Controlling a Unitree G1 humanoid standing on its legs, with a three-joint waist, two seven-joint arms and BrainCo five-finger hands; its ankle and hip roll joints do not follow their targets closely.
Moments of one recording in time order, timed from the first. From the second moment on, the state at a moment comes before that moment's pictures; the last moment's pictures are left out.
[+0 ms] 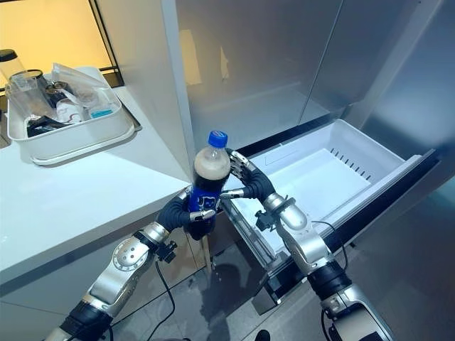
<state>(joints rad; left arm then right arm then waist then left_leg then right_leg) -0.16 0.43 -0.36 -0.02 -0.26 -0.21 -0.18 -0.45 -0.32 0.44 0.17 0.43 -0.17 0.25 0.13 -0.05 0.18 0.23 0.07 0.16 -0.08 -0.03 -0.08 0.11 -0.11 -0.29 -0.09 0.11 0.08</state>
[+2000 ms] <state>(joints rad) -0.20 0.38 -0.36 0.09 -0.30 -0.14 -0.14 -0.50 -0.27 0.52 0.33 0.46 -0.15 0.23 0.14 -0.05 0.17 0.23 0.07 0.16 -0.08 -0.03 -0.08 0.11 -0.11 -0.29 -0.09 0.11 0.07</state>
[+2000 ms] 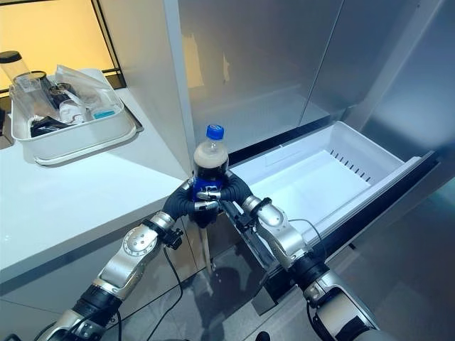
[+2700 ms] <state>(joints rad) -0.13 0.35 -0.33 0.08 -0.30 -0.14 -0.16 -0.46 -0.24 0.52 0.33 0.42 -0.14 0.23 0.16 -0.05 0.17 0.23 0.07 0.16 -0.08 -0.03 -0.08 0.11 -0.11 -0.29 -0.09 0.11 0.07</state>
